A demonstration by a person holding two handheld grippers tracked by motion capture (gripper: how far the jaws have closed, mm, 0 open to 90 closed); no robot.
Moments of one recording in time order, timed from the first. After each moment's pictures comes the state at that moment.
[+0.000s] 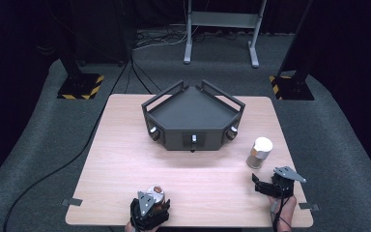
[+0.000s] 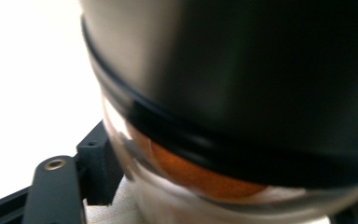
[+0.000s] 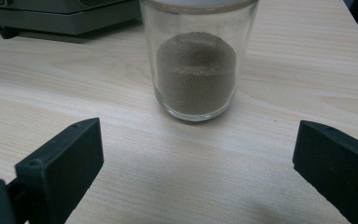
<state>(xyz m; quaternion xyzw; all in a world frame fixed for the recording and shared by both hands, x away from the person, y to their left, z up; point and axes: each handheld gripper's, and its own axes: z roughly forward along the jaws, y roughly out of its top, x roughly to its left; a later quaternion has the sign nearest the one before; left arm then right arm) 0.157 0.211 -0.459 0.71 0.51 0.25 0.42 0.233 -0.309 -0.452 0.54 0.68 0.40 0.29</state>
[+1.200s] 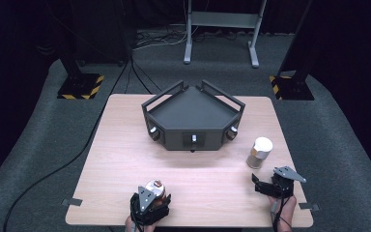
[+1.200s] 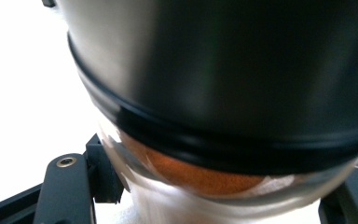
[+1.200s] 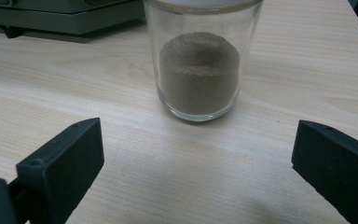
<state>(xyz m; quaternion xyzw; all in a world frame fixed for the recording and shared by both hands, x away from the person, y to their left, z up) 0.169 0.216 -0.442 0.72 0.49 0.24 0.43 0.234 -0.311 -0.452 0.53 0.68 0.41 0.29</state>
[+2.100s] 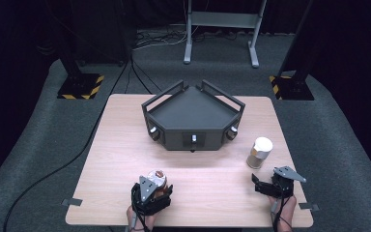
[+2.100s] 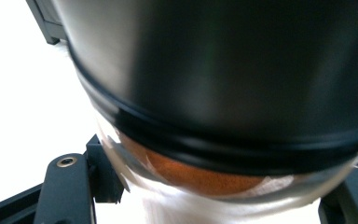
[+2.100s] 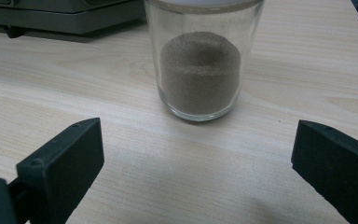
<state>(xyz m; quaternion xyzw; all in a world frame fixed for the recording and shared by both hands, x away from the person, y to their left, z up) 0.187 0.214 -0.423 0.72 0.47 0.25 0.44 0.234 -0.312 -0.452 0.53 0.68 0.41 0.29</state>
